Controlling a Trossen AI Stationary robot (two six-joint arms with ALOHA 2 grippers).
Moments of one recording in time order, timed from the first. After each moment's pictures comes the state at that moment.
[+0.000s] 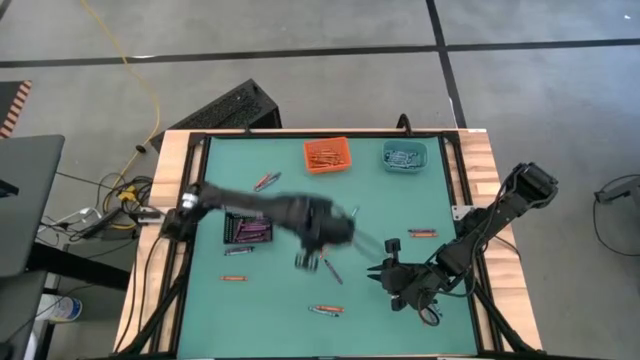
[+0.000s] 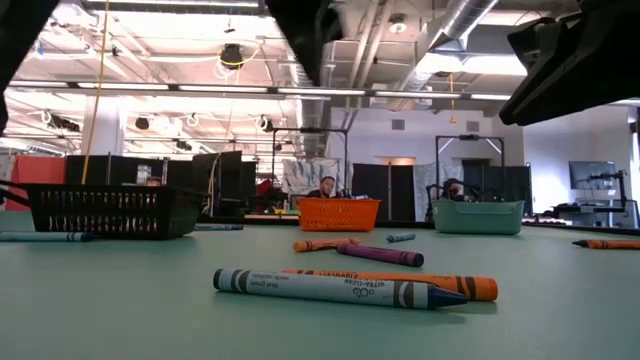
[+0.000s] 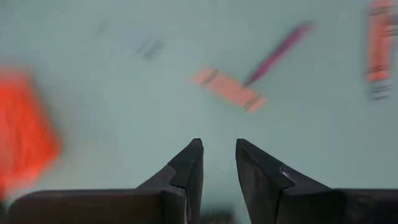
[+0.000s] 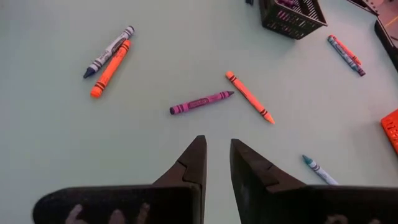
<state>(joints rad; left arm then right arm) -0.16 2.10 2.15 -1.34 -0.14 0.09 0.72 1.46 0.76 -0.15 0.68 0.22</state>
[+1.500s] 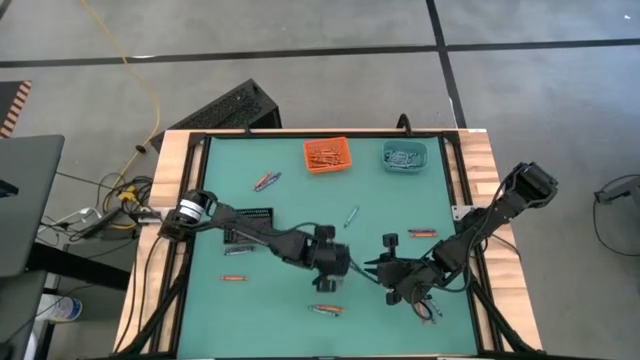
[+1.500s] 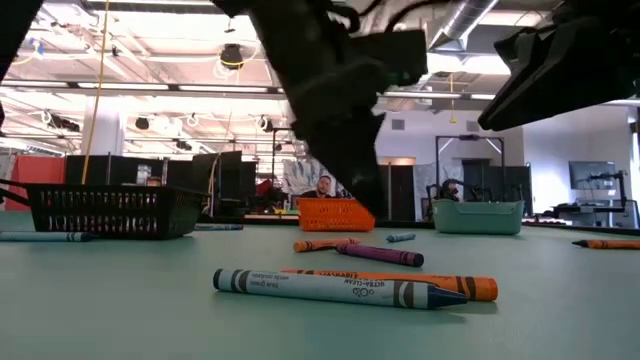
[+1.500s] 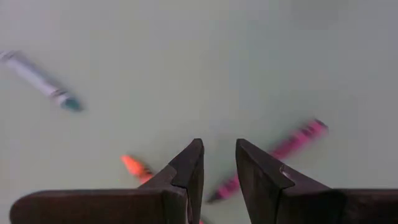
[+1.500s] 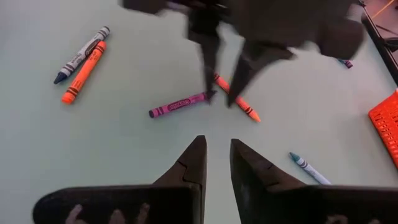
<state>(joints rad) -0.26 2.11 1.54 -0.44 -0.27 -0.15 0.67 1.46 0.76 -0.14 0.68 0.22</state>
